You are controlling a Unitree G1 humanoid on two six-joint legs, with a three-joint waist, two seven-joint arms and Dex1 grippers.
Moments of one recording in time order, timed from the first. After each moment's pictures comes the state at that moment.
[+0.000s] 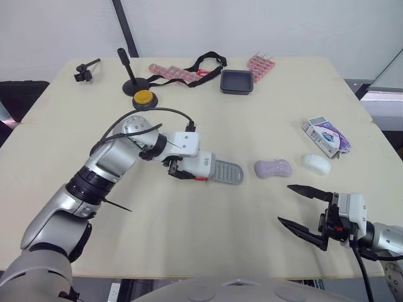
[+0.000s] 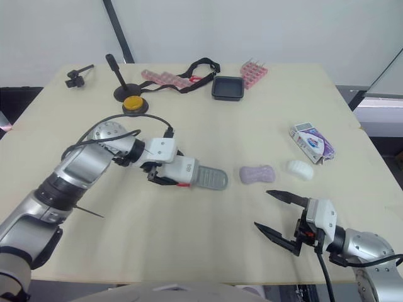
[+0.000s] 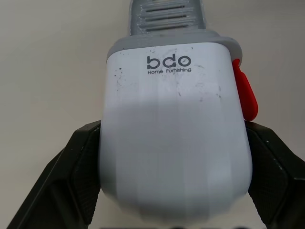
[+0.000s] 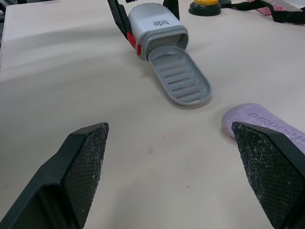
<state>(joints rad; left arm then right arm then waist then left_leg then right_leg) -0.70 0.65 -0.45 -0.04 0.05 0.33 -1.36 0.43 -0.60 -0.20 -0.27 0.54 -0.15 1.12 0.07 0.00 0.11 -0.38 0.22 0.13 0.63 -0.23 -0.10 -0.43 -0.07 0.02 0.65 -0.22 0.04</state>
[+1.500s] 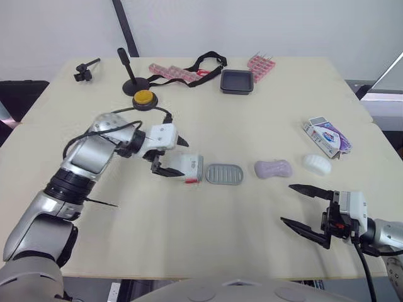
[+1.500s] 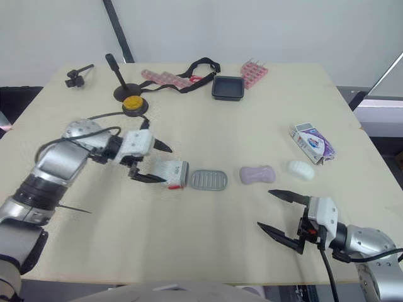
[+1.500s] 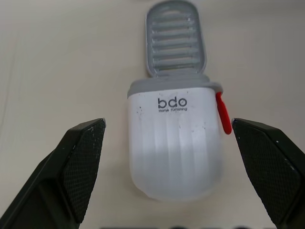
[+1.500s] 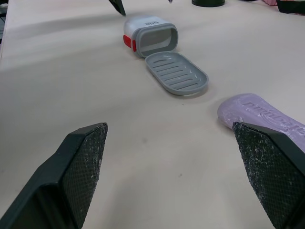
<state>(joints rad) -0.64 0.71 -0.28 0.04 -0.17 0.22 -1.42 0.39 -0.63 -0.21 -0.21 0.54 -0.15 1.17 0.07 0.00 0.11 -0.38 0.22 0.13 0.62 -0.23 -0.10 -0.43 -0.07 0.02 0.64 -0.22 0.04</state>
